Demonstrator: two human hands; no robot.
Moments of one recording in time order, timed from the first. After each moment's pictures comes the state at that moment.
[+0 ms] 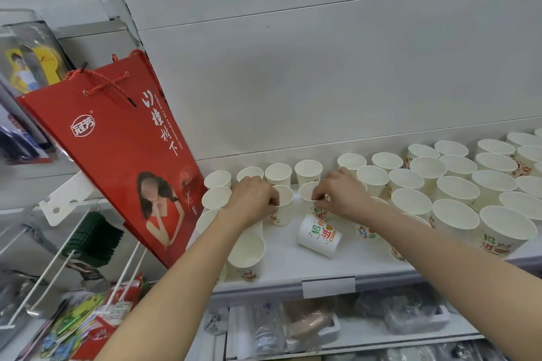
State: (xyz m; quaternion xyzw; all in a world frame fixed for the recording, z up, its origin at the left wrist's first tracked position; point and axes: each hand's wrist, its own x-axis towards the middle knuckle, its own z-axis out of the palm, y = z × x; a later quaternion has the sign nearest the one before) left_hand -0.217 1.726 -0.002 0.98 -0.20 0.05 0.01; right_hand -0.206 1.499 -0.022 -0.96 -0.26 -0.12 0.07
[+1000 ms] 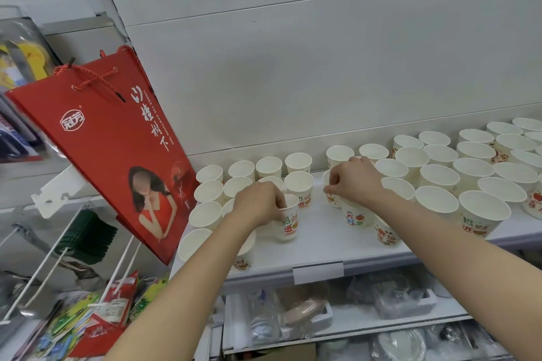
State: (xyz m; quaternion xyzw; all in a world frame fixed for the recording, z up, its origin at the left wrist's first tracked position) left_hand -0.257 1.690 0.012 0.99 -0.10 -0.07 0.12; right_hand -0.216 1.464 -0.013 -0.99 -0.07 -0.08 0.08
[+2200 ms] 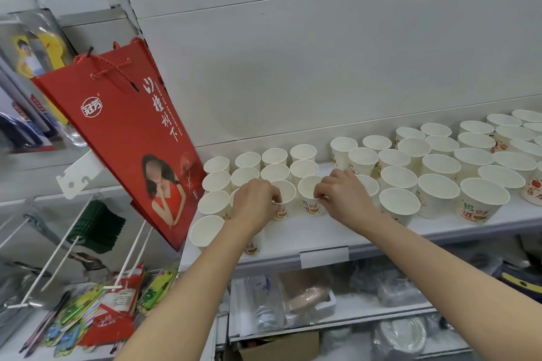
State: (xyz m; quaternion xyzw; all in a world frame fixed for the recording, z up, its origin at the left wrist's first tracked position) left_hand -0.271 1.713 -0.022 0.99 -0.12 0.07 0.09; right_hand -0.271 1.499 -0.049 -0.94 -0.23 -0.24 0.11
